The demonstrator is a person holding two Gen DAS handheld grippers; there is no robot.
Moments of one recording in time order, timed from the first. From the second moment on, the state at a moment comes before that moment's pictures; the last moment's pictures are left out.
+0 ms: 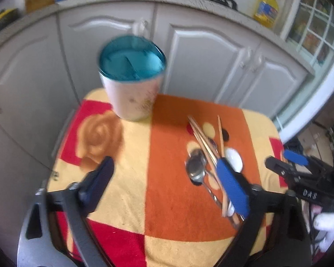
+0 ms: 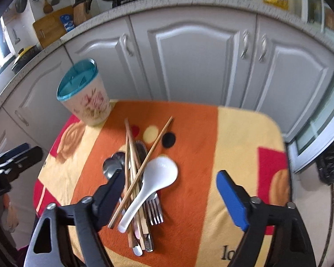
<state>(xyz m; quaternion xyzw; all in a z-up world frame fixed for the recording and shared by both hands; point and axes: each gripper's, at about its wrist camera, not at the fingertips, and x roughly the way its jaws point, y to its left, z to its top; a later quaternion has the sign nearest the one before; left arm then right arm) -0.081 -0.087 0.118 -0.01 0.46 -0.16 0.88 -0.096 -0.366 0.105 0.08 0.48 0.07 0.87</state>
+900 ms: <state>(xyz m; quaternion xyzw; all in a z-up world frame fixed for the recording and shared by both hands) -0.012 -0.132 0.022 0.01 0.56 -0.26 0.78 -0.053 -0.387 0.014 0.23 0.56 0.23 0.76</state>
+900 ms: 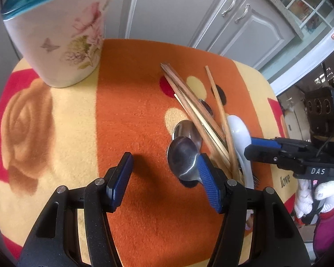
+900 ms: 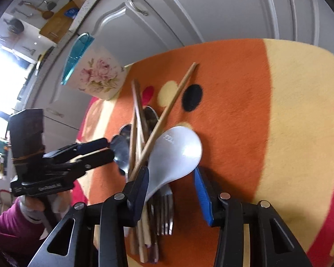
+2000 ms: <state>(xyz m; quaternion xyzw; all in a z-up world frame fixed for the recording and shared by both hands) -0.037 -0.107 0.077 -0.02 0.53 -0.27 0.80 -0.073 -0.412 0.054 0.23 0.50 0.22 0.80</state>
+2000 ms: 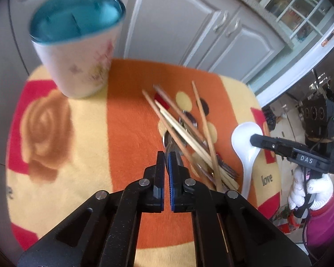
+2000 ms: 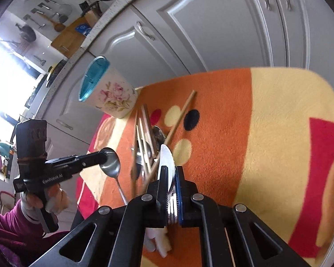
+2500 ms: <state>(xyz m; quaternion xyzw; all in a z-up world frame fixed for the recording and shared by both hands) -0.040 -0.094 0.085 -0.03 0.52 -0.27 0.81 -0.075 -0.387 0.103 0.21 0.46 0.25 0.83</state>
